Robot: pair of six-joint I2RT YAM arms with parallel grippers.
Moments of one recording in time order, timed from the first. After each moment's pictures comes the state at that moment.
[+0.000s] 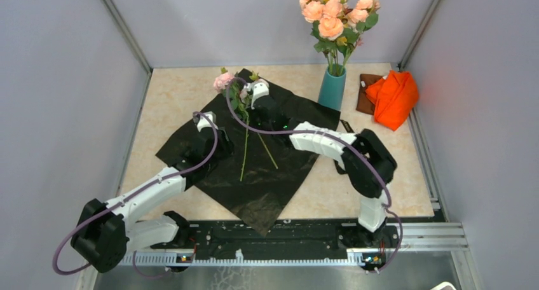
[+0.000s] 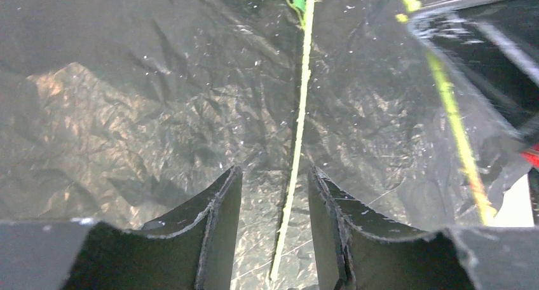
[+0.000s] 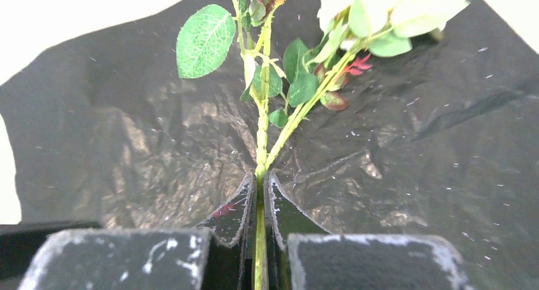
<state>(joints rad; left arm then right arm) -0.60 1.10 0.58 -0.08 -0.37 -0.61 0.84 1.90 1.35 0.07 0.20 0.25</state>
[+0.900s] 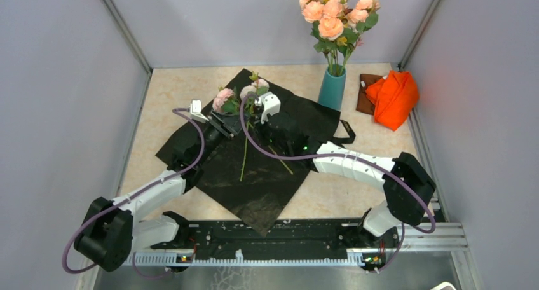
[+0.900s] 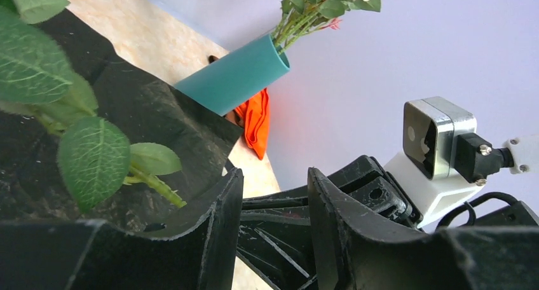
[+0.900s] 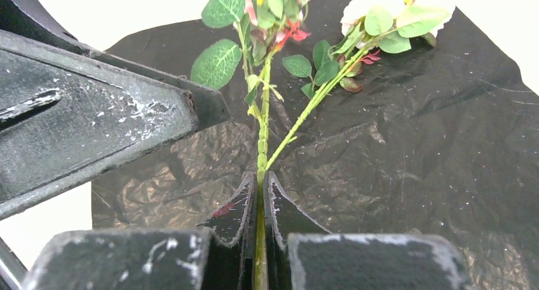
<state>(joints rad) -0.50 1.13 0.47 0.78 0.11 -1.05 0.95 1.50 1.04 0.13 0.25 0.24</state>
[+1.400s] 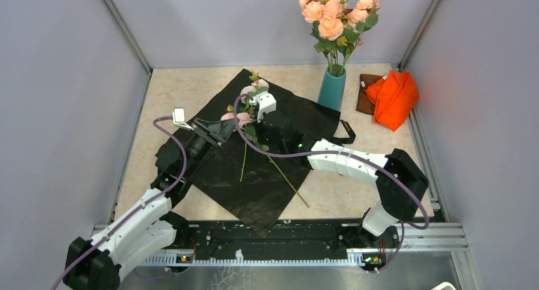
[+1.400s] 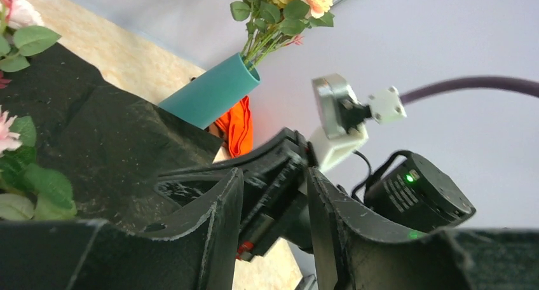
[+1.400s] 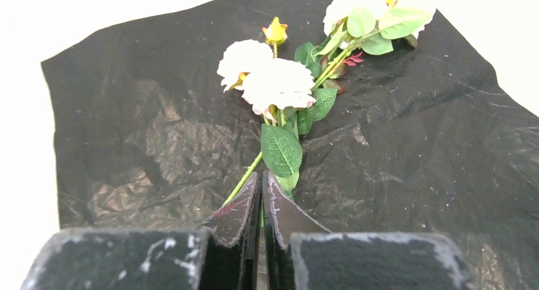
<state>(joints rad) -0.50 0.84 0.42 0.65 0.09 -1.05 0.95 1.53 1.07 0.12 0.31 0.19</state>
